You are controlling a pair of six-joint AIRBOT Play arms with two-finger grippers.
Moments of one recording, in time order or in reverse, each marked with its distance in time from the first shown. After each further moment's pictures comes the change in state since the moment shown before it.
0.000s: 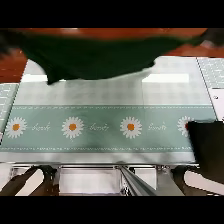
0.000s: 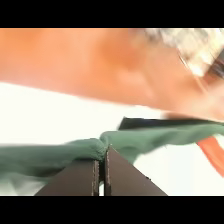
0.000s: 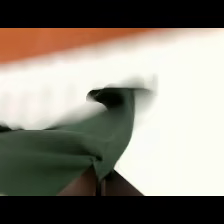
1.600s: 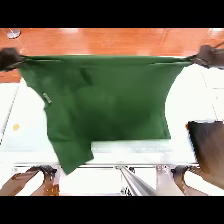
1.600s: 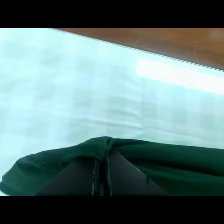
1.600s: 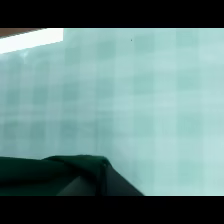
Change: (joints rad) left arm -0.211 -0.058 -0.189 0.800 0.234 -0.390; right arm 0.002 0.026 -0.443 -0.021 -0.220 -0.066
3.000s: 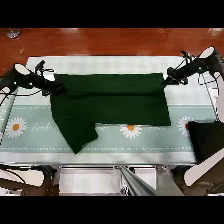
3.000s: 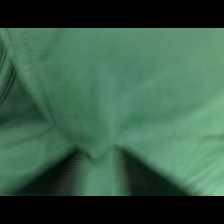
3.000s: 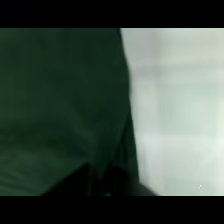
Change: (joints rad) left arm 0.018 -0.627 0.081 -0.238 -0.251 0.104; right arm 0.040 -0.677 0.381 -0.043 0.315 0.089
